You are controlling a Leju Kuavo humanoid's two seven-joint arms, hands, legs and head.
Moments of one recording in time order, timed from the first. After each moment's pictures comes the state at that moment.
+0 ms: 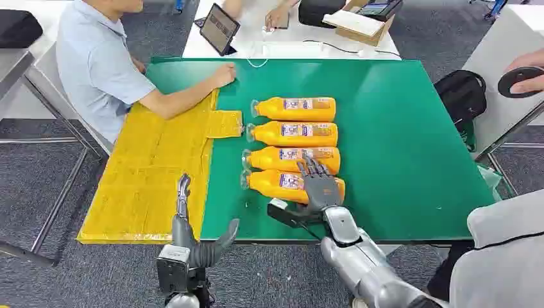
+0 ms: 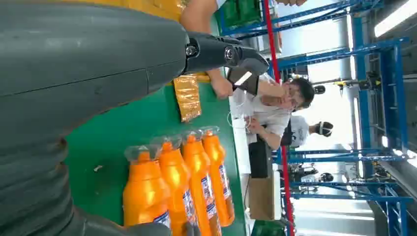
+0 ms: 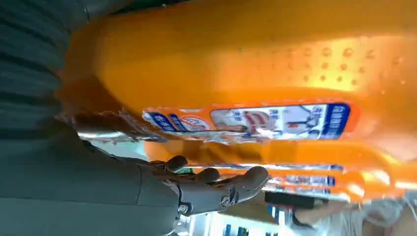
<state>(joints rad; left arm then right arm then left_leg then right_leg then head) 0.02 -0.17 -0.56 -1.38 -0.11 0.70 -0.70 -0.52 0.06 0.42 -0.59 1.18 -0.36 0.03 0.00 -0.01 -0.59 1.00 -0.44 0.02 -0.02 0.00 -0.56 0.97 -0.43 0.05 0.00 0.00</state>
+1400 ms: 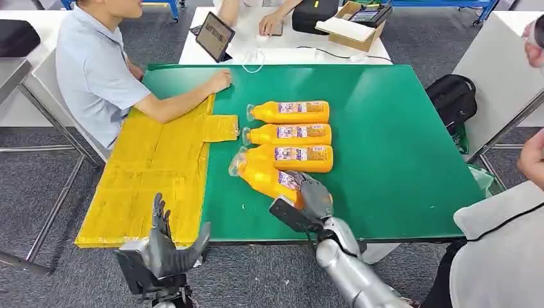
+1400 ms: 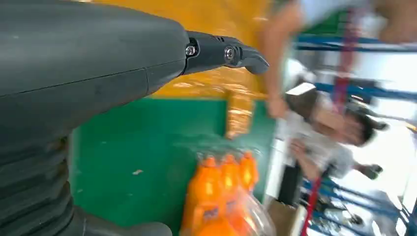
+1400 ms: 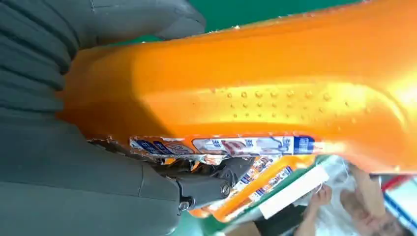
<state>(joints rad) 0.12 -0.16 -0.43 -1.47 0.20 0.61 -0.58 -0.32 0.10 0.30 -0.81 0.52 -0.35 -0.36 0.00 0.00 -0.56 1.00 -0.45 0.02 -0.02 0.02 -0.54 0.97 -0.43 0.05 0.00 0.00</state>
